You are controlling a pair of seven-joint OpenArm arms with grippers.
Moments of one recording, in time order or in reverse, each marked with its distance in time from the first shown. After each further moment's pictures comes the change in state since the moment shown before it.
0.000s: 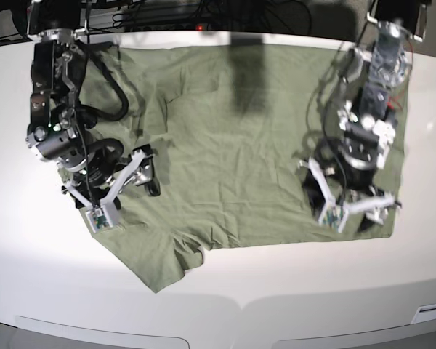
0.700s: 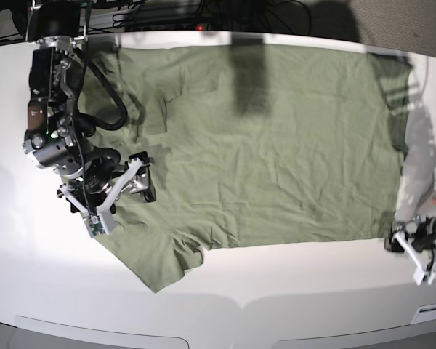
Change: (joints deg) left arm -51.3 -10.5 -13.7 -93.8 -8.1 -30.2 -18.1; right arm 1.5 0.0 0.0 0.0 0.1 0.0 -2.1
